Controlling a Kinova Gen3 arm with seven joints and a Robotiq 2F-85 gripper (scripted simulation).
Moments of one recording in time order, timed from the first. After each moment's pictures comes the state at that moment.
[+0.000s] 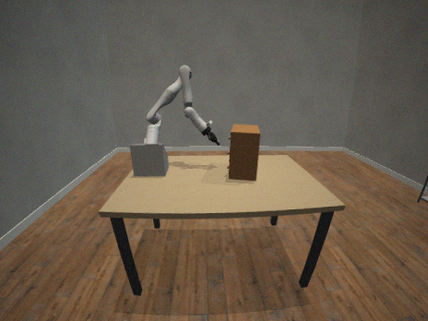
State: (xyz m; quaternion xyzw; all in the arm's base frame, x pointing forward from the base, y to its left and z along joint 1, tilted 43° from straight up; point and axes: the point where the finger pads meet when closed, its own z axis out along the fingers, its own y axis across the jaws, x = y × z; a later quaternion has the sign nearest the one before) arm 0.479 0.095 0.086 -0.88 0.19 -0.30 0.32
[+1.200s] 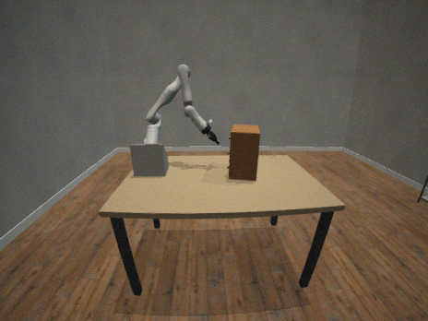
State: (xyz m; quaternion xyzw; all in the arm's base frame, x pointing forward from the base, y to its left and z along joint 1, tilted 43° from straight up) arm 0.476 0.090 0.091 -0.88 0.19 -0.29 0.32
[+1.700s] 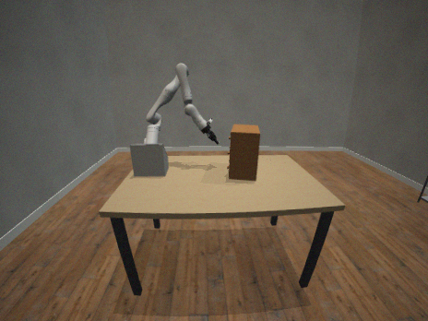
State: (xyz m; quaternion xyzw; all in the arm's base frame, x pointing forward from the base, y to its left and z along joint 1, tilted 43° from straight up) arm 0.472 0.090 0.094 -0.89 0.18 -0.27 0.32
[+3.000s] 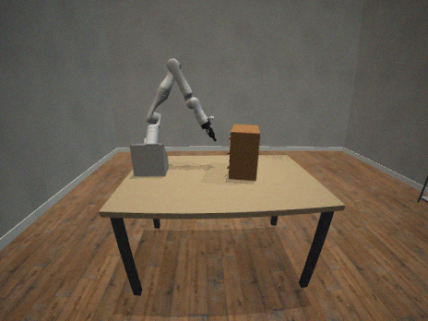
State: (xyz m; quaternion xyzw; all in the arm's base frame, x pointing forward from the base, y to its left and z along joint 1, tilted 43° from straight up) arm 0.457 0.080 0.113 -0.91 0.15 -0.20 0.33
